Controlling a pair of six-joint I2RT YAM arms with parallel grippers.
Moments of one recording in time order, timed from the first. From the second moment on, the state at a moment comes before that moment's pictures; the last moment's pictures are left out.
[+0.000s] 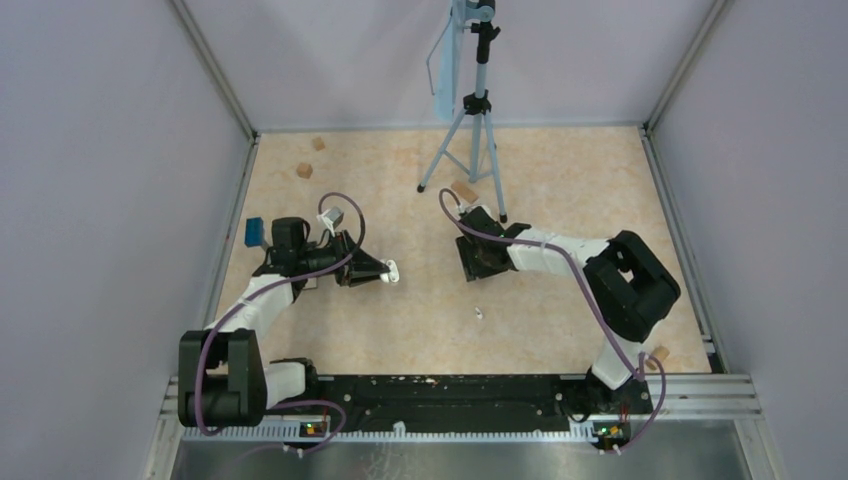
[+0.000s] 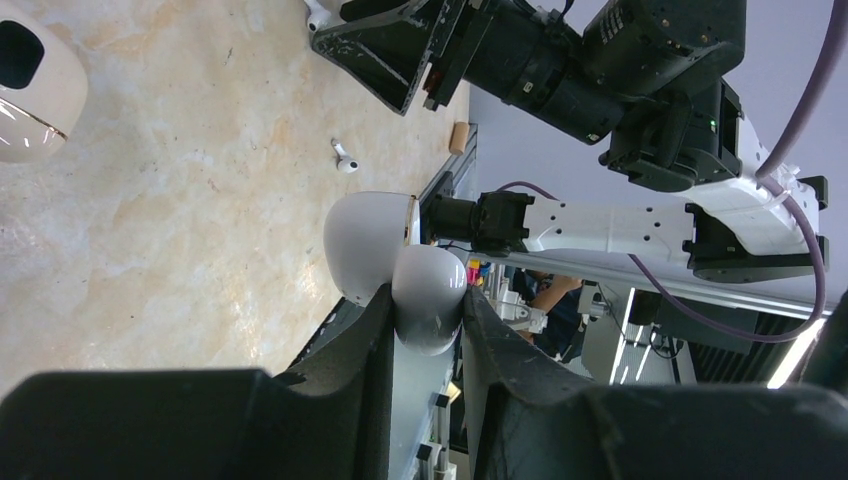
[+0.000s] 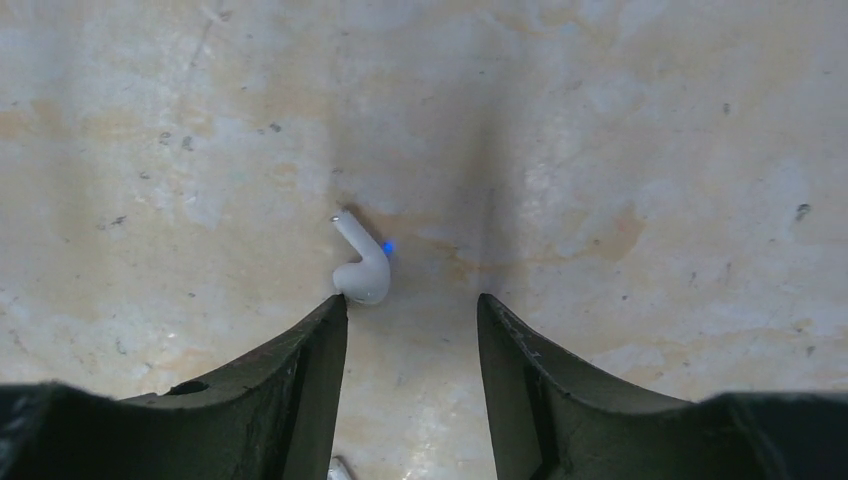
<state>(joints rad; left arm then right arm) 0.01 1.21 0.55 -0.05 1.16 -0.78 0.75 1.75 1.05 -0.39 0.18 0.40</state>
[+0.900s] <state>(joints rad) -0.06 1.29 0.56 -0.05 1.11 -0.78 0.65 1.55 0.88 -0.31 0.19 0.90</state>
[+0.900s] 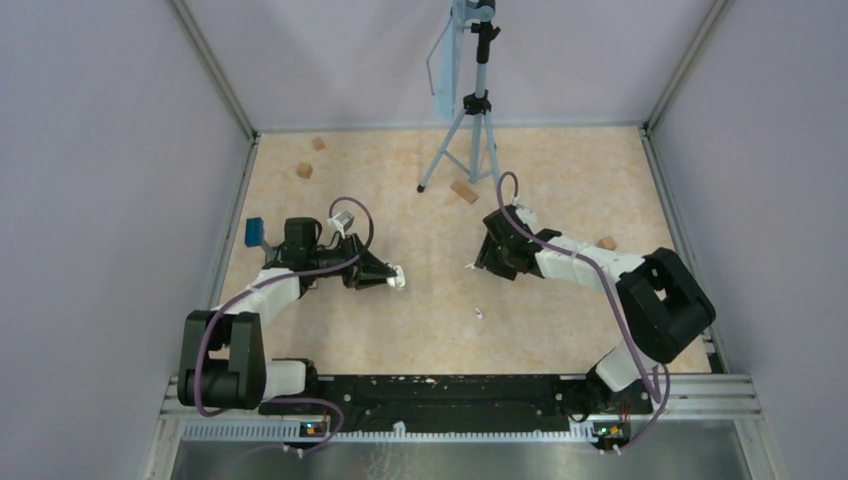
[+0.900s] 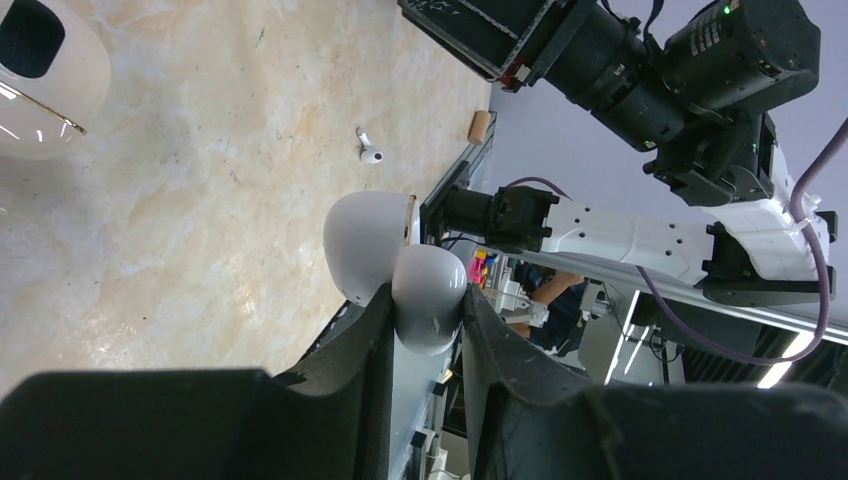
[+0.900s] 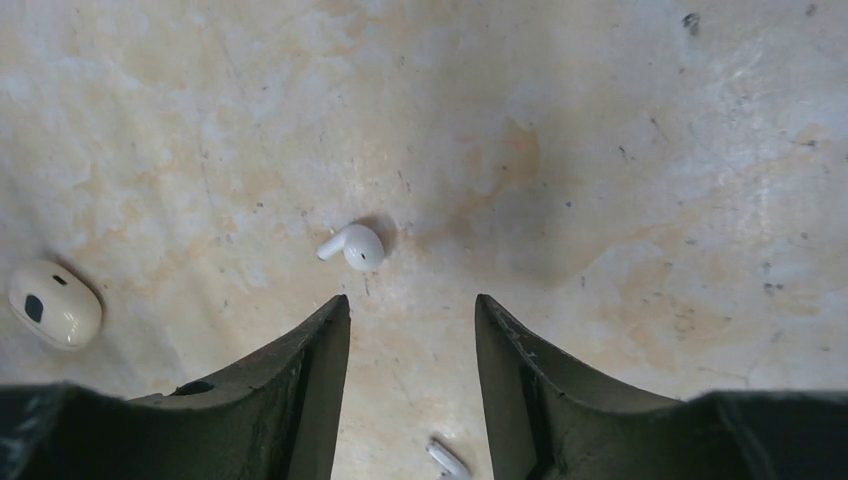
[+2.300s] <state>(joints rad) -0.06 1.32 0.59 -0.02 1.16 -0.74 0.71 1.87 1.21 -0.47 0.27 0.99</state>
